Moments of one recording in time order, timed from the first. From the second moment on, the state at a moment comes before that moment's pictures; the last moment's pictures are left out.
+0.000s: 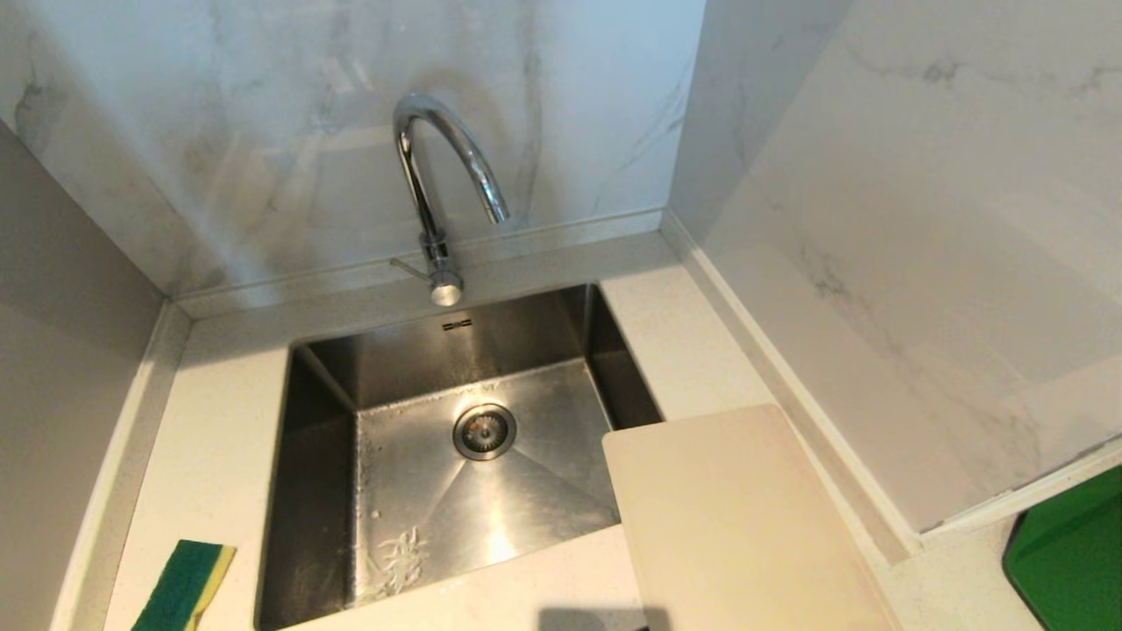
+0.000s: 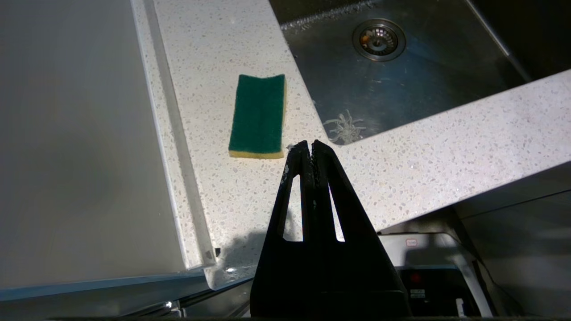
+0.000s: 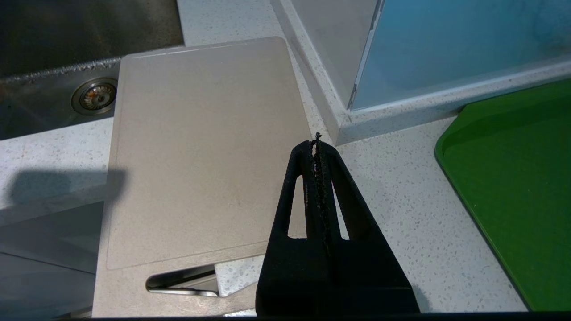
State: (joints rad) left arm 0.00 0.00 -0.09 0.24 0.00 0.01; right arm 0.00 0.00 0.00 -0.01 0.00 0.00
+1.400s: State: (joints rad) left arm -0.40 1.33 -1.63 0.41 0.56 0.15; right arm 0.00 0.00 0.00 -0.01 0.00 0.00
